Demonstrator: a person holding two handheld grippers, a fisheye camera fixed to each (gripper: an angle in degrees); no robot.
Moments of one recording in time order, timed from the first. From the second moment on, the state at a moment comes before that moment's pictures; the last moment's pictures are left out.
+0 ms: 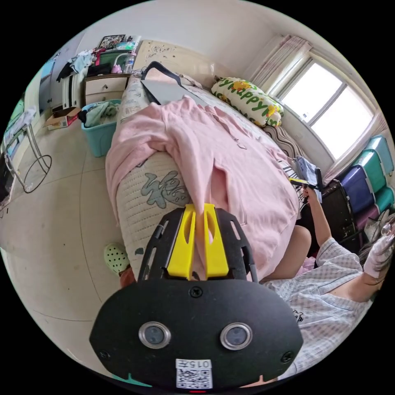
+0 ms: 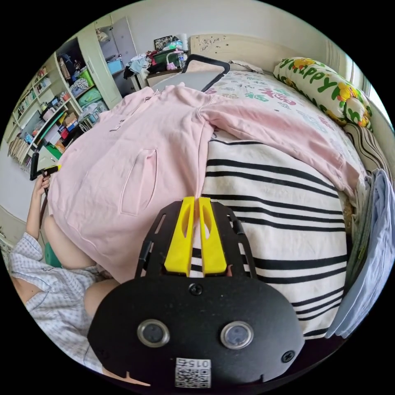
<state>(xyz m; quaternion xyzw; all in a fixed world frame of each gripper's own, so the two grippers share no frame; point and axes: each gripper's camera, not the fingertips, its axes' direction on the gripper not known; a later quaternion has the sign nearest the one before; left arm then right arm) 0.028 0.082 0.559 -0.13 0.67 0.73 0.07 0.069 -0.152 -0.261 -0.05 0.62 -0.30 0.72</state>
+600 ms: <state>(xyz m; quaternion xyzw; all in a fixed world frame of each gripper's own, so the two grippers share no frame) -0.040 0.018 0.683 -0.18 0.72 0.67 0.01 0.072 0.036 -0.296 0.04 0.45 -0.40 0.80</state>
